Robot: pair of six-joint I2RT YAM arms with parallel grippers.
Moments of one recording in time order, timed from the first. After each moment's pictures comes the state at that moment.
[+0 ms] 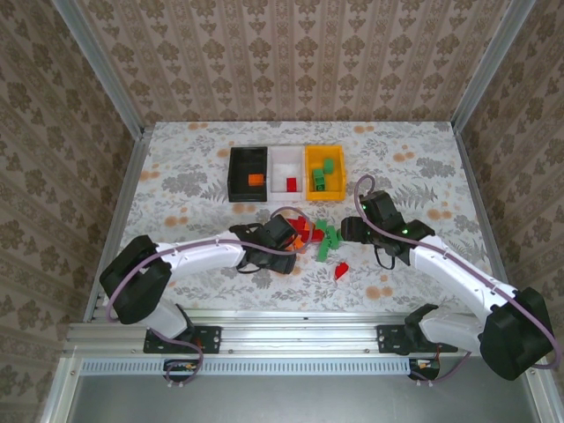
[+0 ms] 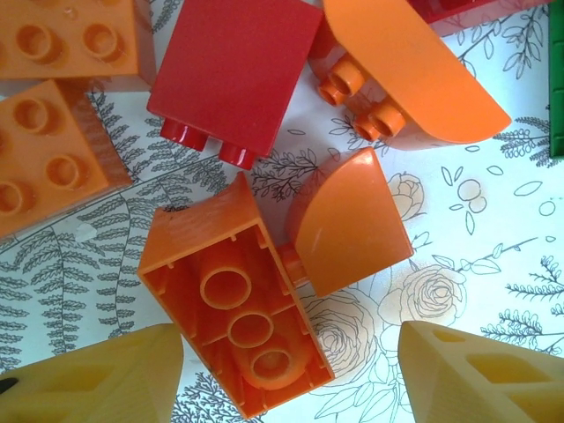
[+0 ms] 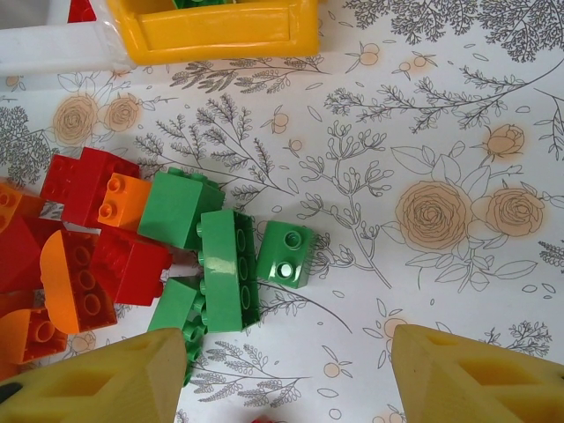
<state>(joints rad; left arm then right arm) -0.98 1.54 0.87 -0.53 -0.08 -0.54 0.46 1.13 0.74 -0.51 0.10 0.47</state>
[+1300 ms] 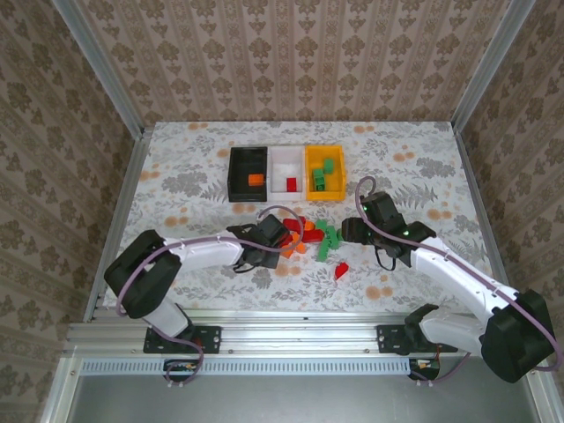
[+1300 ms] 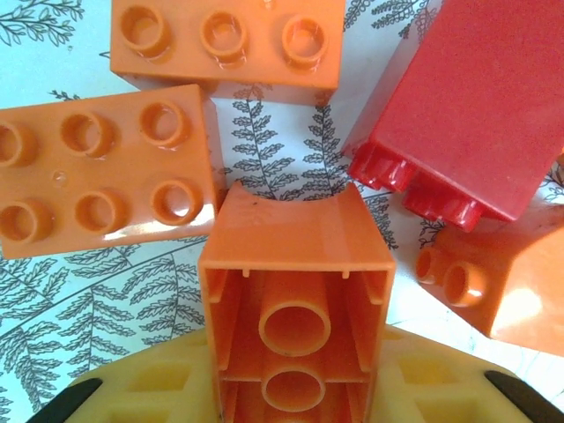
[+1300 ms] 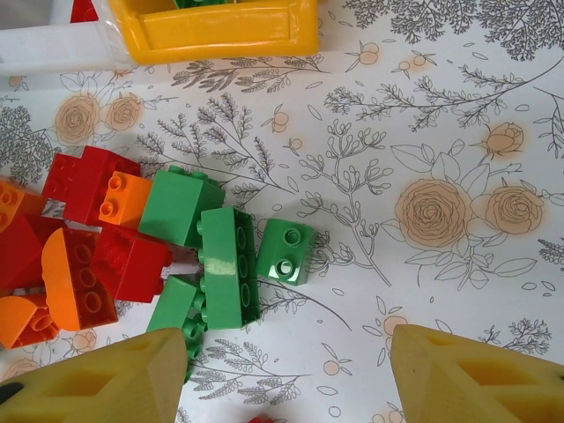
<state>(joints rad) -0.91 1.58 0.80 -0.43 -0.17 -0.55 0.46 1.12 0.73 -0.51 0.10 0.47</state>
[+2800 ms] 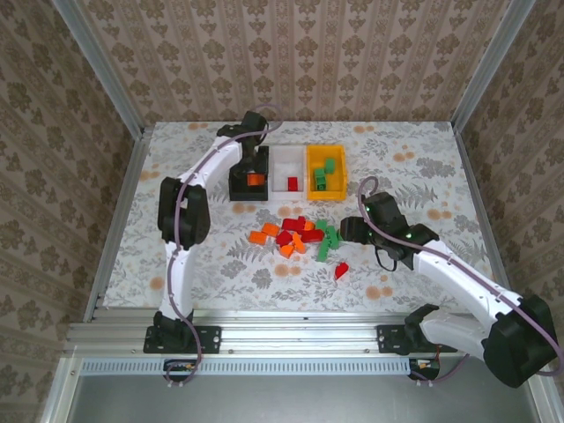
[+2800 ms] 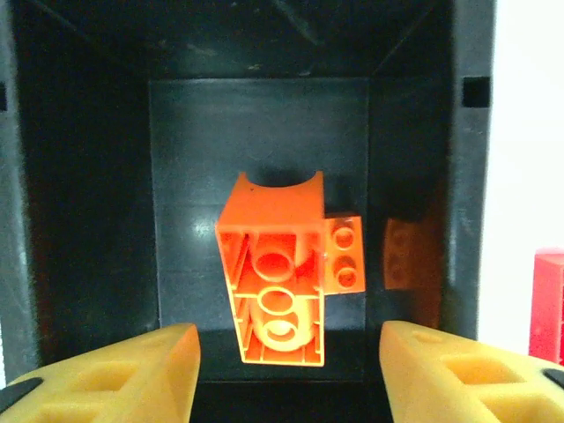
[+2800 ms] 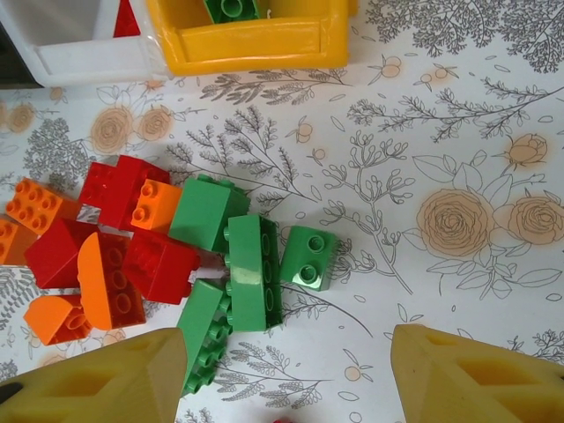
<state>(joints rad) -0.44 2.24 2.02 -0.97 -0.10 -0.35 0.46 1.08 0.72 -0.48 0.06 0.48</state>
